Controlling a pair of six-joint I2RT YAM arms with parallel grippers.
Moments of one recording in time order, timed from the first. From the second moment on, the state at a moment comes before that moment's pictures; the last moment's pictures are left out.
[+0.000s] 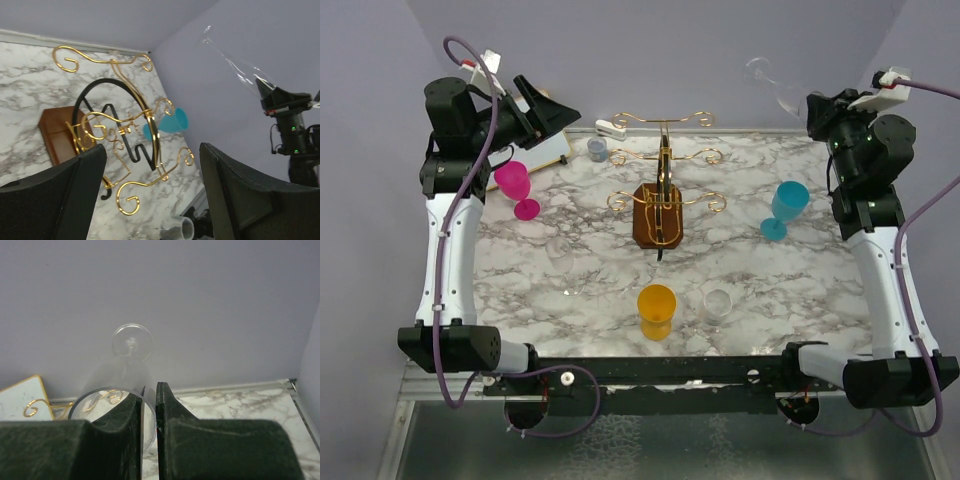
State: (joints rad) left arm 0.04 1.39 1.72 -0.51 0.77 -0.68; right arm 0.02 1.19 1.37 -0.02 0.00 0.23
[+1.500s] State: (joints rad) left arm -0.35 1.53 1.71 0.31 0.53 -1.07; right arm 0.81 1.34 0.99 1.52 0.20 -0.67
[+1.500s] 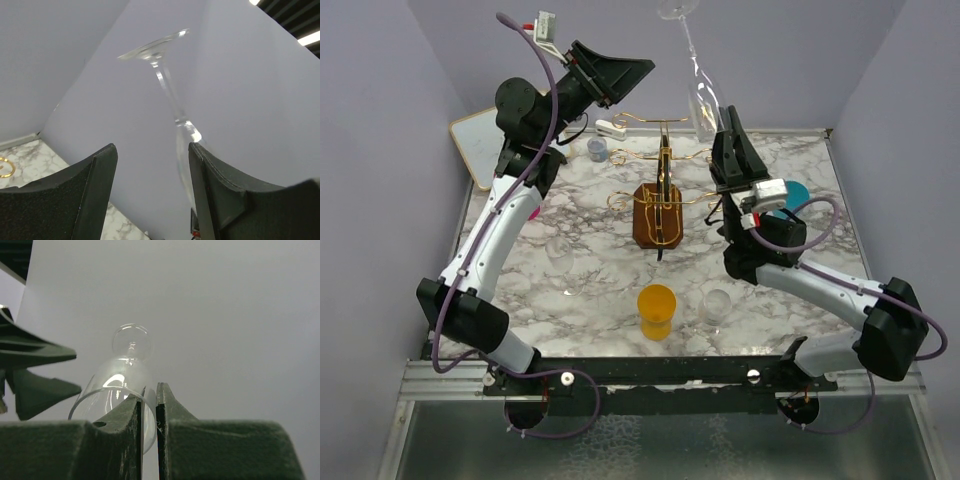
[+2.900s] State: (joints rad) left arm -0.43 1.65 1.71 0.59 0.54 -1.10; right arm 0.92 1.42 0.98 1.52 0.22 -0.76
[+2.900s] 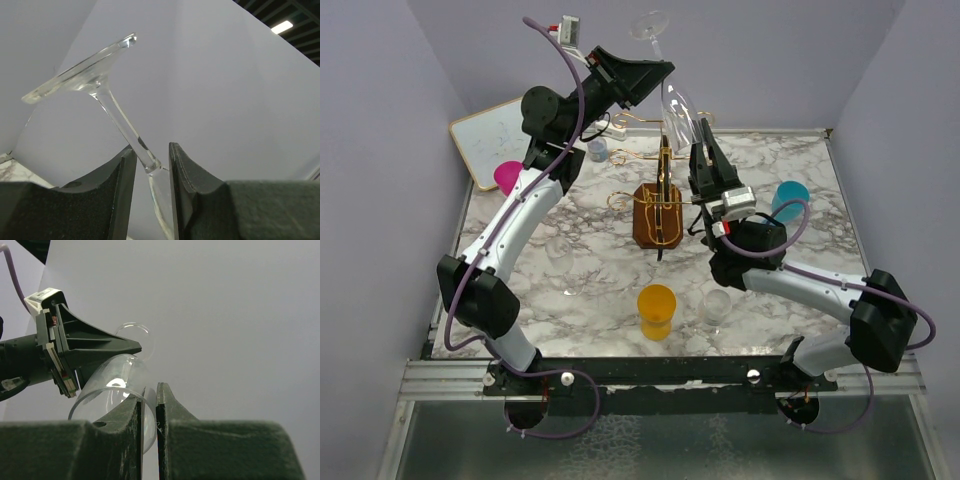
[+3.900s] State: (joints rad) left arm -0.43 1.64 1.79 0.62 0.66 -1.08; right arm 0.92 1.47 0.93 1.52 0.19 -0.80
